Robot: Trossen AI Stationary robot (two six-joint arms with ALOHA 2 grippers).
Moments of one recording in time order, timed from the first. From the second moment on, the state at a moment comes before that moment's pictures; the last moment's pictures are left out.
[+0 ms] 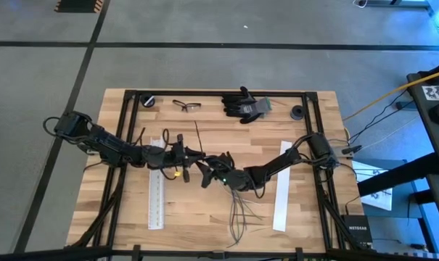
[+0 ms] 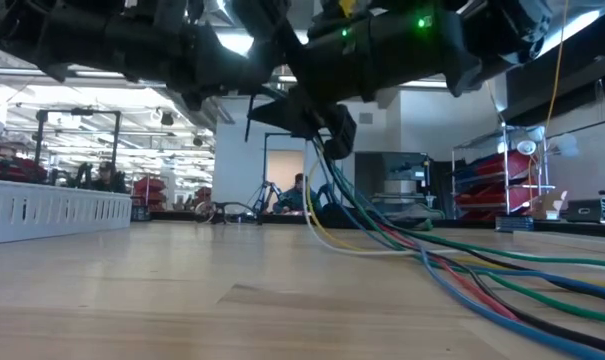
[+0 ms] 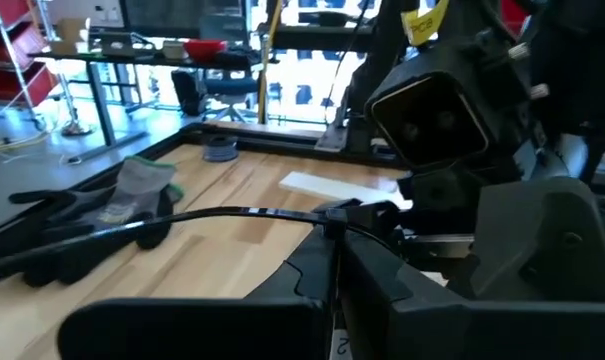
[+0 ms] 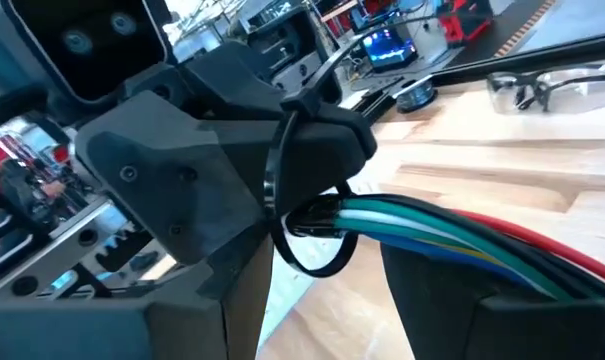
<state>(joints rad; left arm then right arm) -0.26 1.41 0.41 0.92 -0.48 -0.07 0.30 2.10 1.11 0.88 0.83 0.68</state>
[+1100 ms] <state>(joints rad) -0.25 1.41 0.41 0.99 -0.41 -0.07 0.30 2.09 1.11 0.90 0.51 0.45</state>
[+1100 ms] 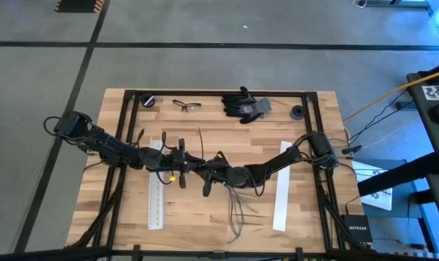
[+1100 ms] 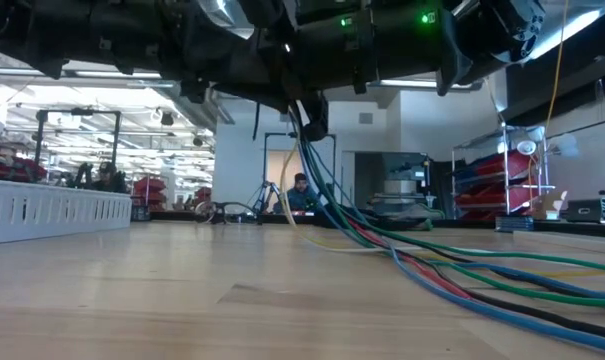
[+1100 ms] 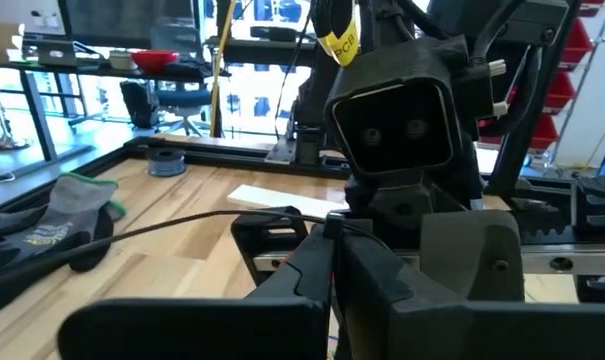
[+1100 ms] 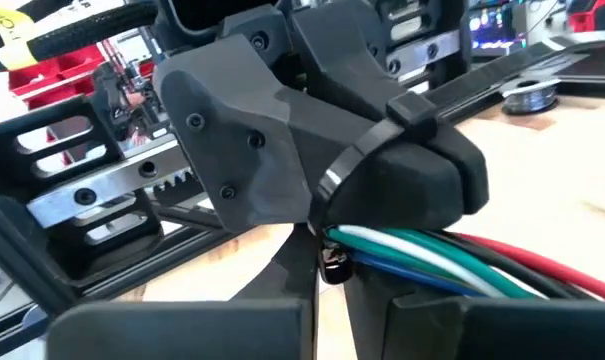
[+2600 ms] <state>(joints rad) -0.23 1.41 0.41 1.00 -0.44 0.01 0.43 2.15 1.21 0.56 0.43 0.79</state>
